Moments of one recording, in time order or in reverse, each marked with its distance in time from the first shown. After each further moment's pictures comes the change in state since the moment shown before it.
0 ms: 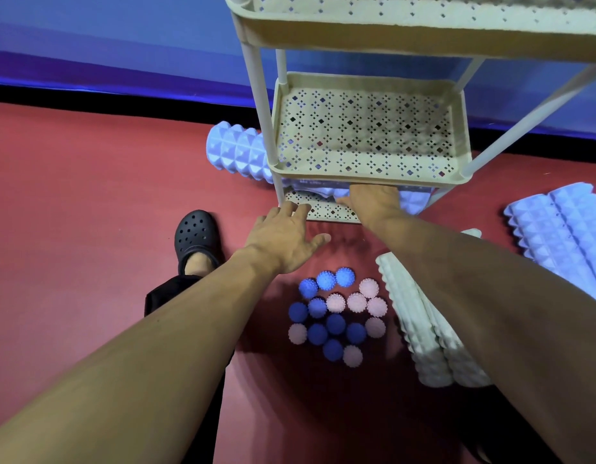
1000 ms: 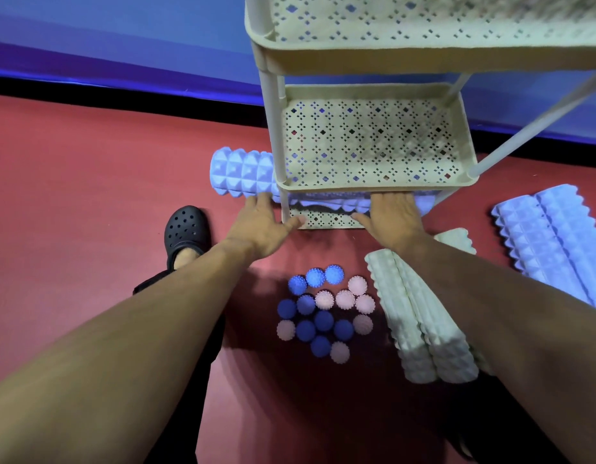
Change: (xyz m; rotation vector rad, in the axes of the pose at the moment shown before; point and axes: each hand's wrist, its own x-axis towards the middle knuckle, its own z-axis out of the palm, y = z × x) left_hand 0.009 -0.016 0.004 -0.474 0.096 -0.205; right_hand -0.042 0.064 0.031 -0.051 0.214 -0.100
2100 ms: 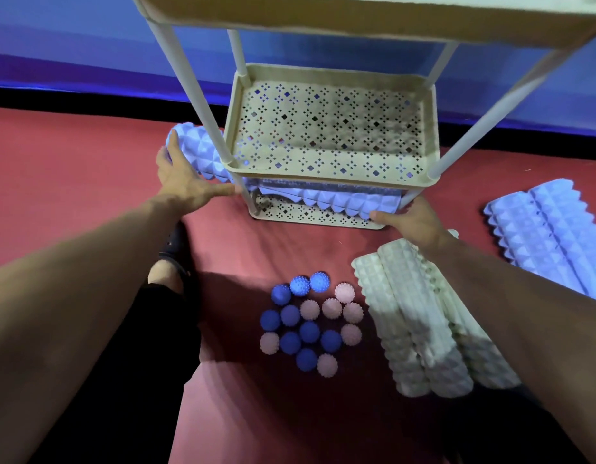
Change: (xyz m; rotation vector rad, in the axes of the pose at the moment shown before) left_hand 0.098 -0.052 -0.045 -0.167 0.380 -0.085; right_hand -0.004 0.080 0.024 1.366 -0.072 0.265
